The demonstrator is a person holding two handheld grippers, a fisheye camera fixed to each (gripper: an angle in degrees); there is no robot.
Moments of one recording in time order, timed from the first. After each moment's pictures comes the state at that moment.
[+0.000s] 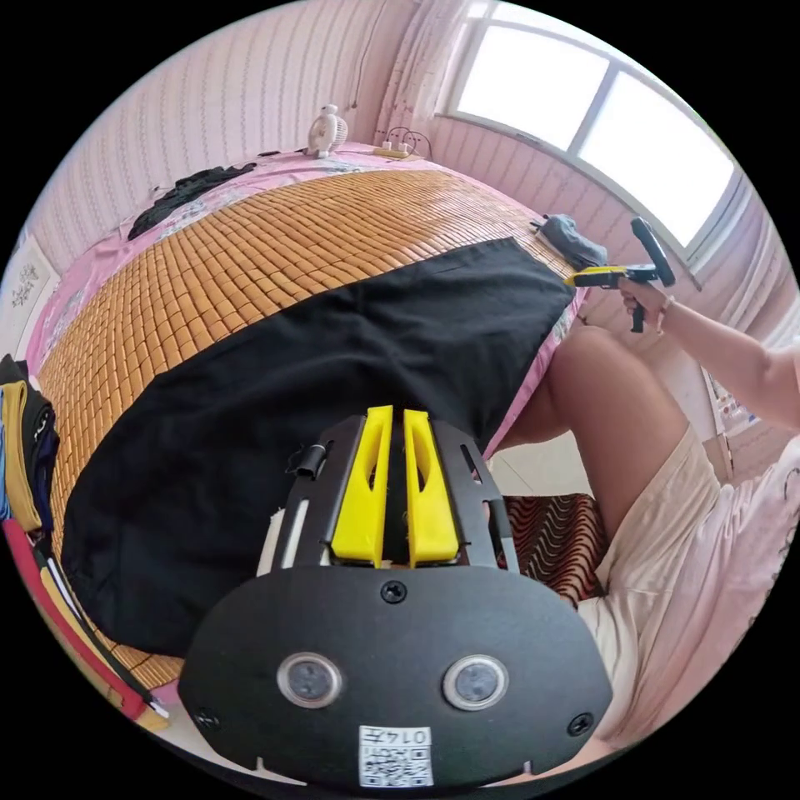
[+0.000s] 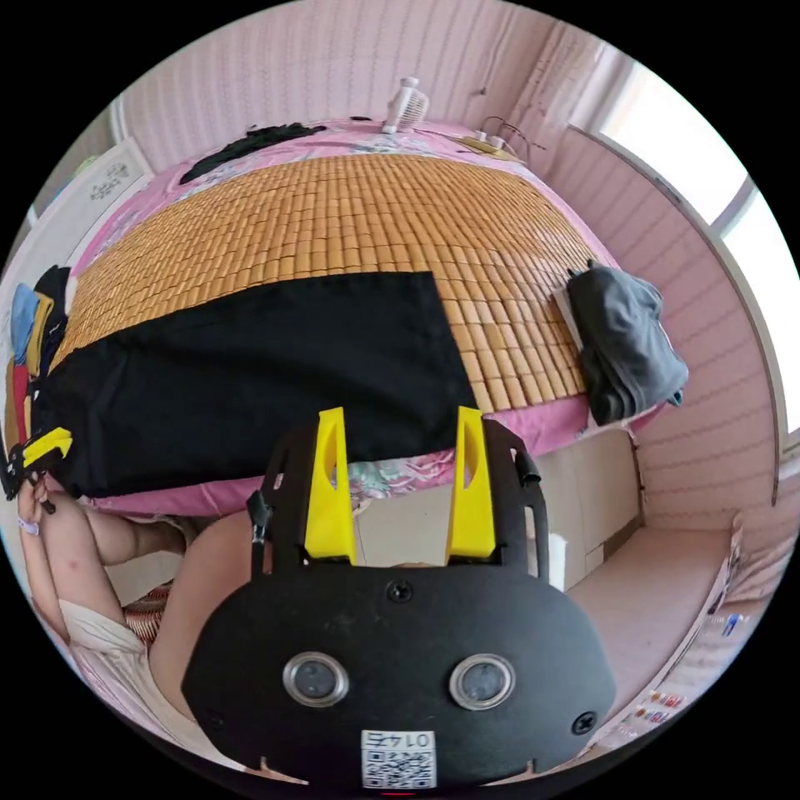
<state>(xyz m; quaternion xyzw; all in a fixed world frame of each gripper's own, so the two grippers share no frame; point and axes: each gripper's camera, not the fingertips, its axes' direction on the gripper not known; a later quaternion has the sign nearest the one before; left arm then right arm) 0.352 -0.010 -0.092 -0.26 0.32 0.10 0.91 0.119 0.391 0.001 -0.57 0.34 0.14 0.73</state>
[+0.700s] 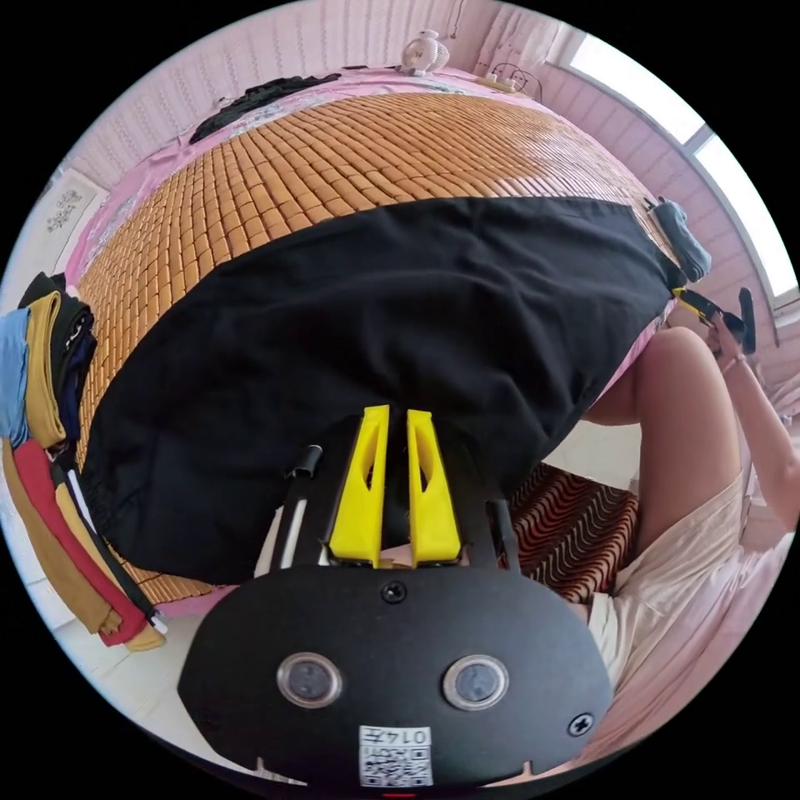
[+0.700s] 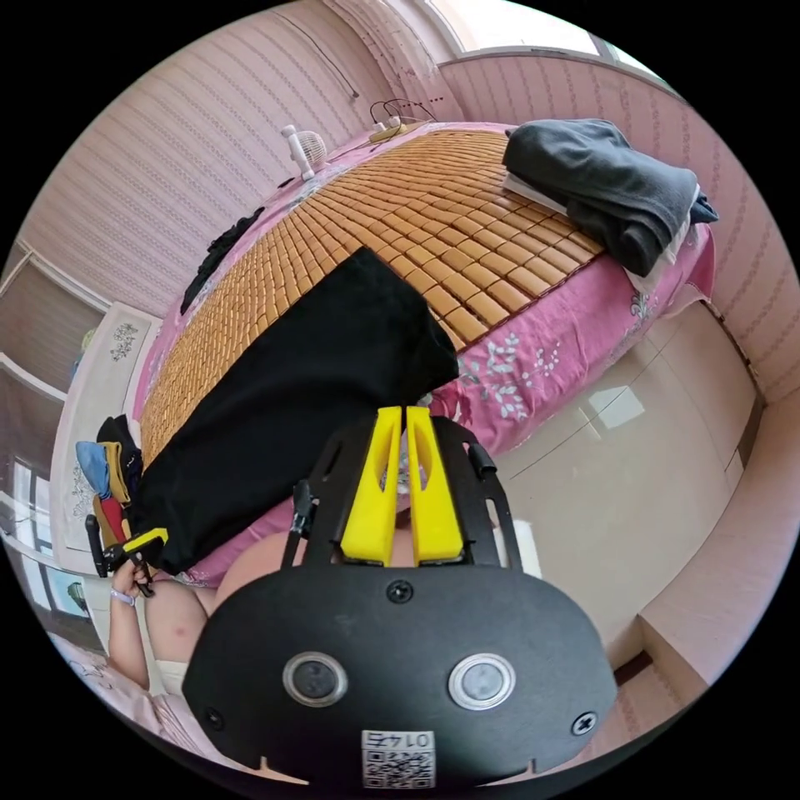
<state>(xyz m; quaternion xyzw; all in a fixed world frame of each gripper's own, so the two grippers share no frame) 0.294 0.011 -0.052 -0.41 0.21 0.08 0.88 0.202 0.347 -0.178 -0.46 0.28 0.36 0.77</state>
